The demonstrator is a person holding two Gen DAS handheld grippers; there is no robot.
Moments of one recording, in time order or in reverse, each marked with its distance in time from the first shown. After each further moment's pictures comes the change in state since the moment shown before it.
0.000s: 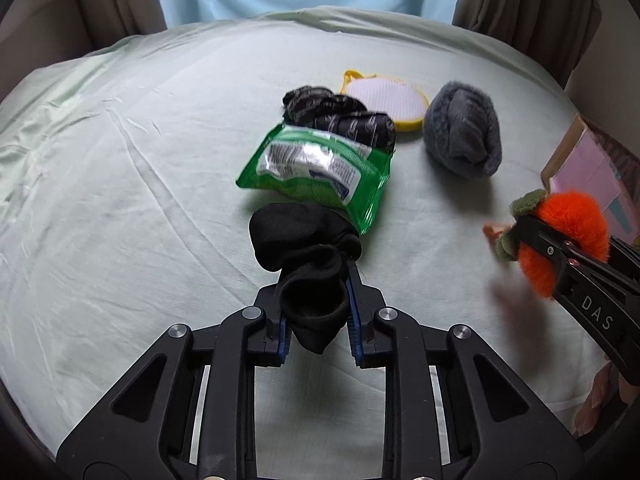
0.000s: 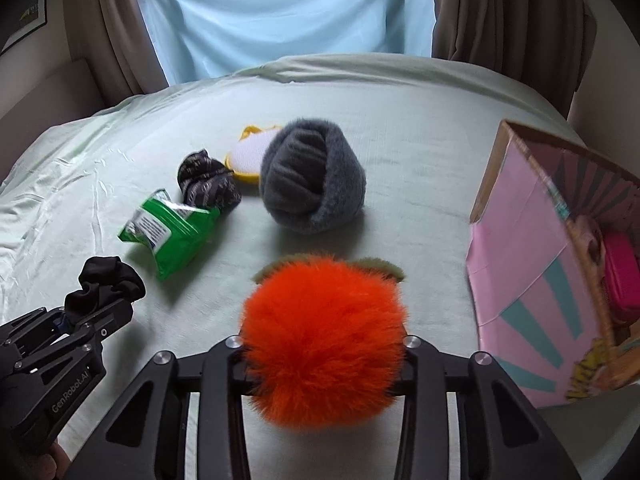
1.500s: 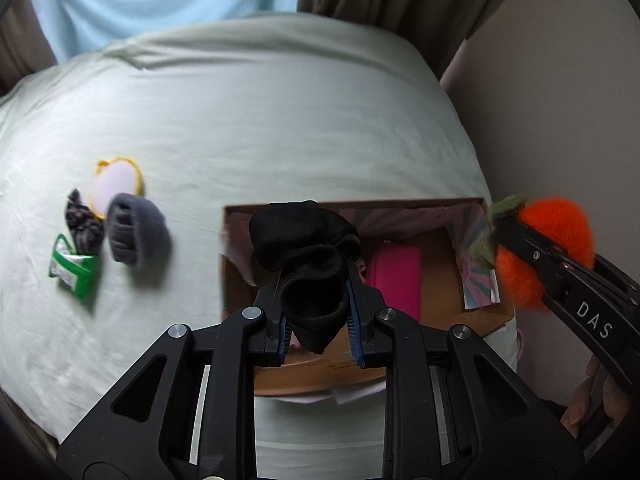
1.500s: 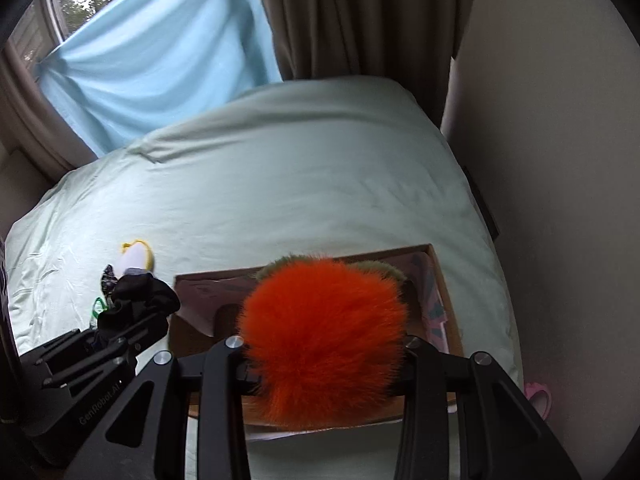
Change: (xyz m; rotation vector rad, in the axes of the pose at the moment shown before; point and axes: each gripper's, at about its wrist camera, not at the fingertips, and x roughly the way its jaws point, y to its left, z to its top) left arm -0.082 -0.341 0.132 0.088 0.222 -0.235; right arm -0.160 -0.302 0.124 0.230 0.144 -0.113
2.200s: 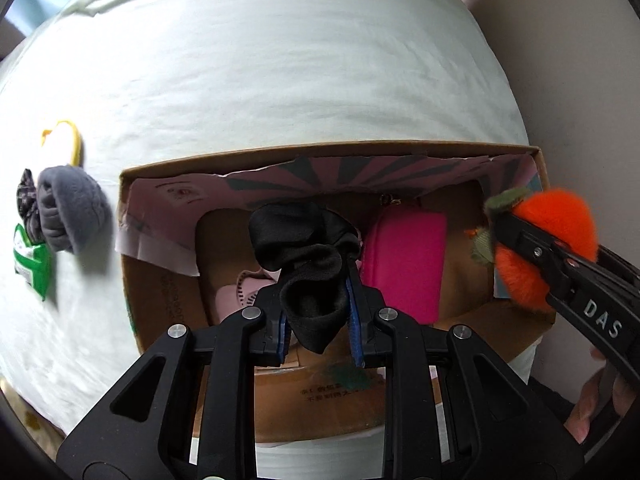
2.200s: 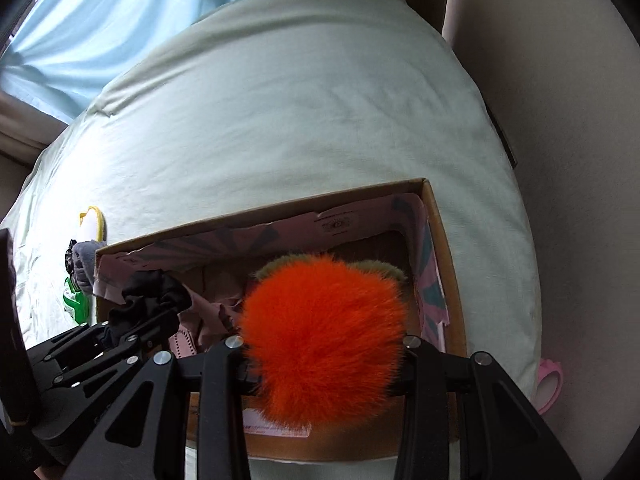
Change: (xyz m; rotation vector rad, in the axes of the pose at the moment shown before) left arm 0.112 -0.027 0.013 0.025 0.275 0.031; right arm 0.110 -0.053 0.005 0.059 0.303 0.028
